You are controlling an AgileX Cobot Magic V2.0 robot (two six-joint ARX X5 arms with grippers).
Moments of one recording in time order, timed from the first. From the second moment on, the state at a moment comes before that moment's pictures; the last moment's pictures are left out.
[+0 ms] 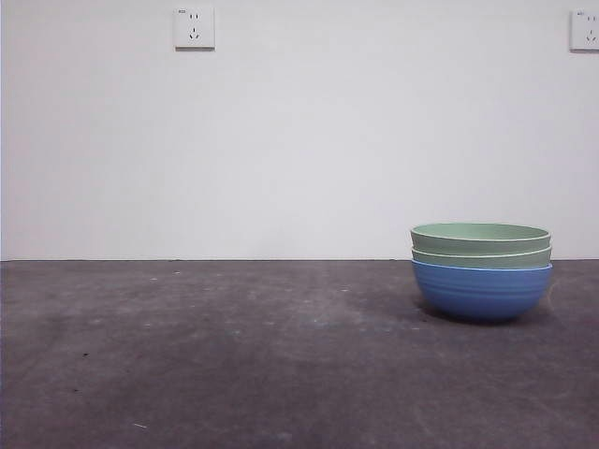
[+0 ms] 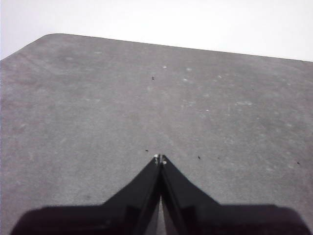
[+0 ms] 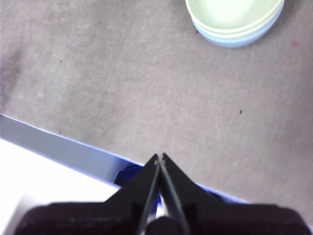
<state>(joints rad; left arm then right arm) 0.04 0.02 0.02 -0.19 0.01 -0.12 0.23 0.79 1.17 -1.30 -0.30 0.04</state>
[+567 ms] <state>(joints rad) 0.04 0.02 0.02 -0.19 0.01 -0.12 0.07 0.30 0.60 -0.36 -0.31 -0.06</state>
